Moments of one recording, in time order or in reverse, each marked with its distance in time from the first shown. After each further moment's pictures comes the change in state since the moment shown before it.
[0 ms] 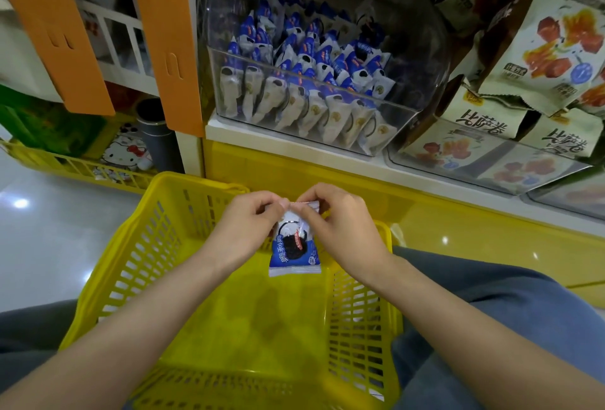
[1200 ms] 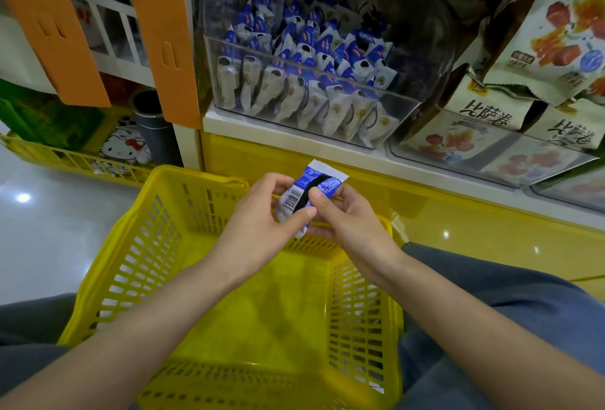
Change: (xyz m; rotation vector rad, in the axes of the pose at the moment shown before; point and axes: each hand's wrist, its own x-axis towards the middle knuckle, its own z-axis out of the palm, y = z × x) left_hand -0.008 0.000 0.014 0.189 0.083 0.201; right_hand -0.009 -0.002 -0.003 0.942 -0.085 0.503
